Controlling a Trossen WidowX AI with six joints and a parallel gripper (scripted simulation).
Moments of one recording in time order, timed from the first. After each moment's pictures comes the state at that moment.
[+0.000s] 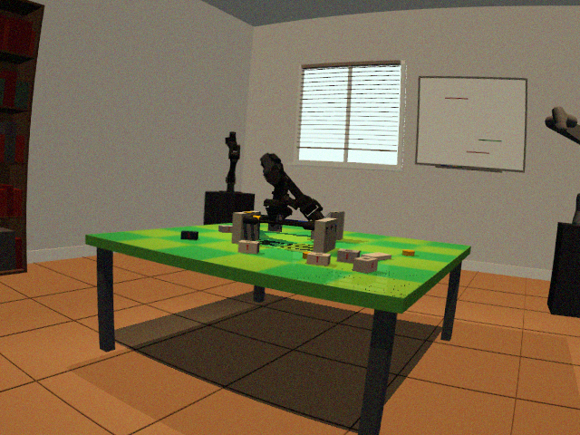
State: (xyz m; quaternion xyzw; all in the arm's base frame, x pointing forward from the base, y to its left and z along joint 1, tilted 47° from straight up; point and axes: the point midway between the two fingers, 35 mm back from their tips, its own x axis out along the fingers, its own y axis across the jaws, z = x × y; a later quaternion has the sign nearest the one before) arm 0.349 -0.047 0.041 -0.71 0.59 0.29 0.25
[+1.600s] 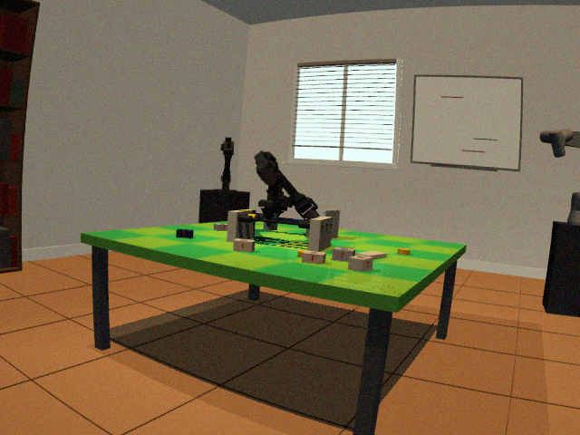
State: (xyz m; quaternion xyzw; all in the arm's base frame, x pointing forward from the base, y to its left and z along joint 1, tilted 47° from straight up) arm 0.346 -0.047 0.041 -0.67 0.63 0.30 0.23
